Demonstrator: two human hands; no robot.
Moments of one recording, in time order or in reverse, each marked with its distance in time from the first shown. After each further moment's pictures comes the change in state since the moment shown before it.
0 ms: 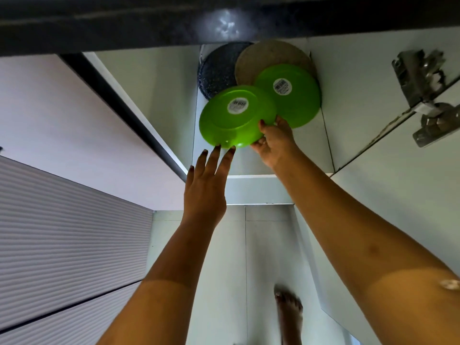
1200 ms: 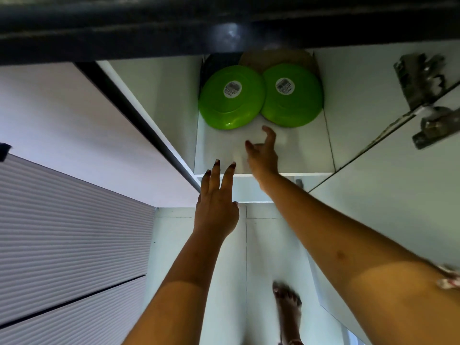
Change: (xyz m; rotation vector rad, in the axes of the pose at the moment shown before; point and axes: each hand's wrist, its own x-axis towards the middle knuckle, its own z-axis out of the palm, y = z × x) left_hand -0.023 0.017 0.005 -0.278 -0.175 -0.151; right_hand 0.006 0.051 -0.028 -0.905 0.122 -0.346
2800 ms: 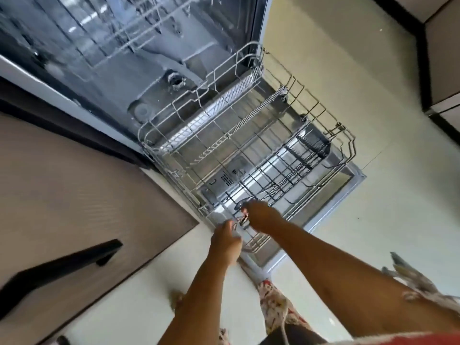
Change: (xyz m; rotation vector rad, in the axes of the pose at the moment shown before) left_hand -0.261 0.281 0.325 0.006 -0.827 -0.025; right_hand -0.280 0.306 -0.456 -0.756 -0.339 0.412
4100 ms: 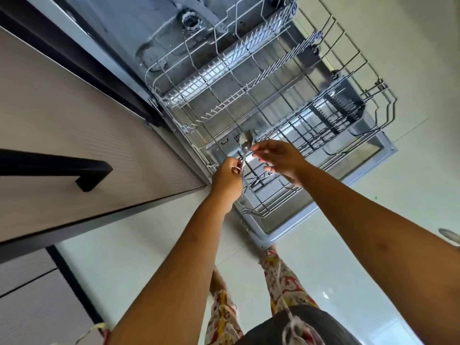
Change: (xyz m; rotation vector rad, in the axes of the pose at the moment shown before) left_hand 0.005 0.012 -0.019 -0.348 0.157 0.085; right_hand 0.001 0.010 -0.029 1.079 0.025 -0.047
